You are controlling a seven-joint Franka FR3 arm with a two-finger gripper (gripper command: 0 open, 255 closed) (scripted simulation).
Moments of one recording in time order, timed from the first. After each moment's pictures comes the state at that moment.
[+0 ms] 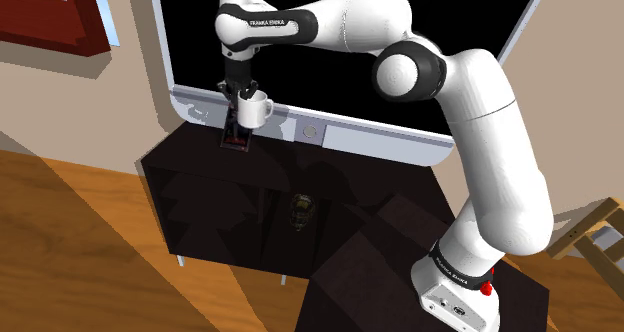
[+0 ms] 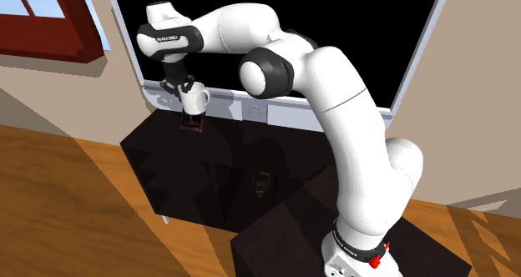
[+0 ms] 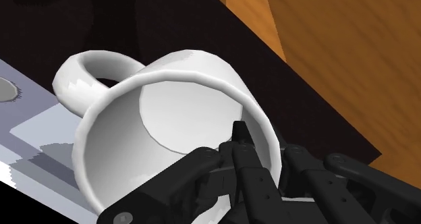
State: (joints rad) arm 0.14 0.75 0.06 -1.04 -0.07 1.81 0.47
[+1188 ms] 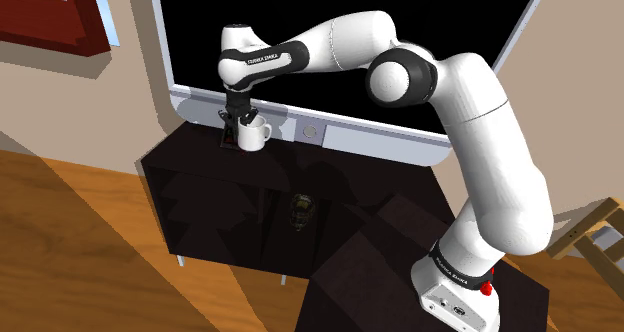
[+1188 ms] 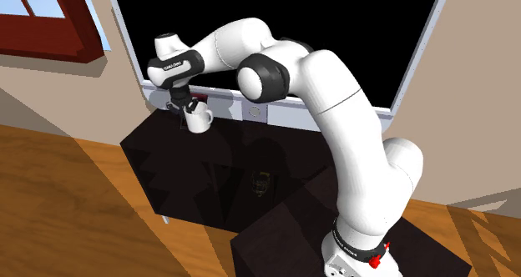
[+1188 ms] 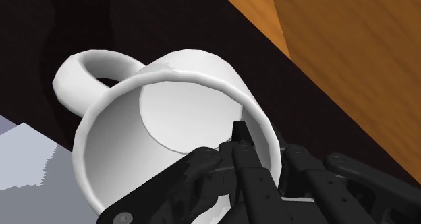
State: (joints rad) arm 0.14 0.80 0.06 -1.19 -0.07 2.02 0.48
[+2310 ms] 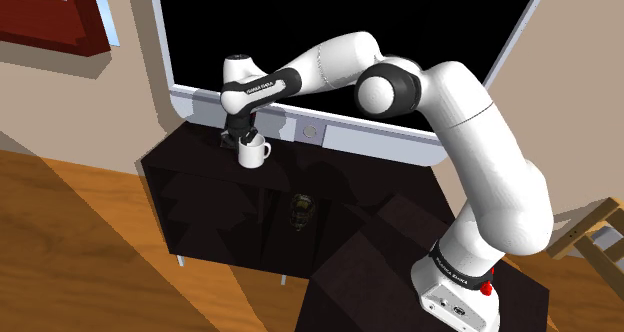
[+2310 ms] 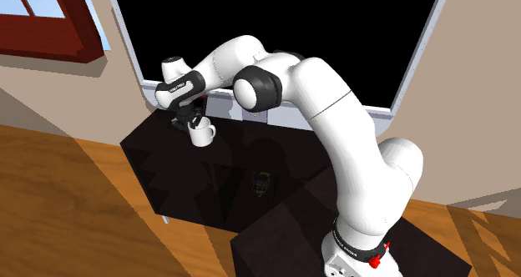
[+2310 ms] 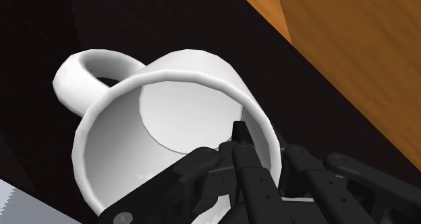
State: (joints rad) arm 0.14 0.91 0.05 -1.23 -0.08 2.16 0.49
